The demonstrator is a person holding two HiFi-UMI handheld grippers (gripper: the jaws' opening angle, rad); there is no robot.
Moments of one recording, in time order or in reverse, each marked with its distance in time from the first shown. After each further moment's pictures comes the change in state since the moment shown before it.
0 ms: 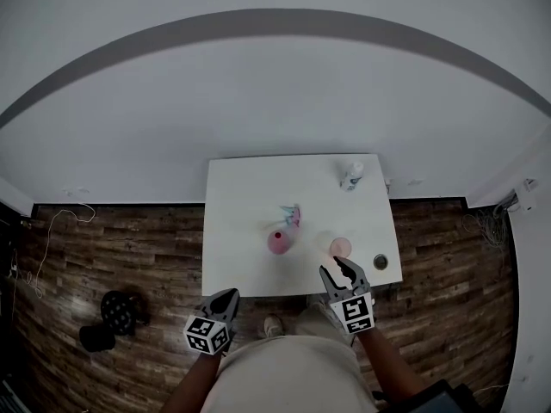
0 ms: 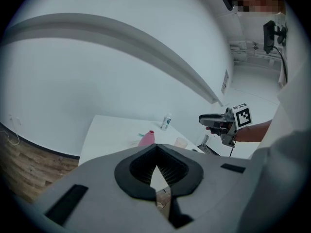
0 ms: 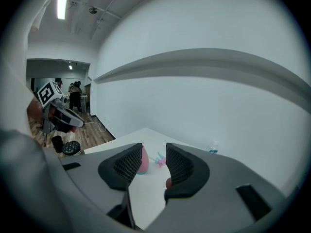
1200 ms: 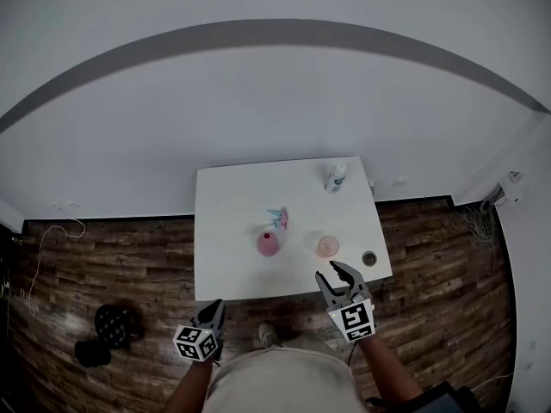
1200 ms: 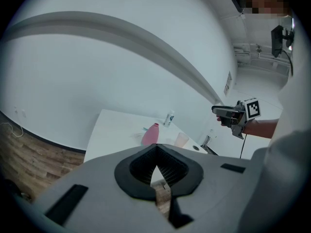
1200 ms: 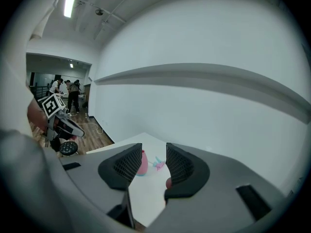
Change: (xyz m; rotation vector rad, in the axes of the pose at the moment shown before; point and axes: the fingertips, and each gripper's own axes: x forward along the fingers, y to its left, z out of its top) left arm -0.020 0.016 -0.030 -0.050 0.013 0.020; right arm -0.046 0.001 0.027 -0.036 -0.047 -0.042
